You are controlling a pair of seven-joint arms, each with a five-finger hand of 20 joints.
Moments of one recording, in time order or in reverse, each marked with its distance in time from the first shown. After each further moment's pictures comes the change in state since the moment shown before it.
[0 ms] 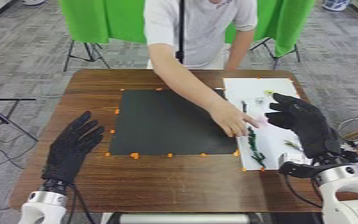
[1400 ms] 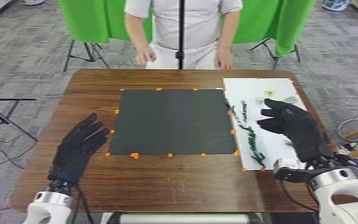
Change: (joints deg) left arm -0.7 -1.0 1.1 0.9 3.4 -0.5 -0.3; right arm -0.6 -1.3 -0.6 0.2 0.0 -3.4 0.4
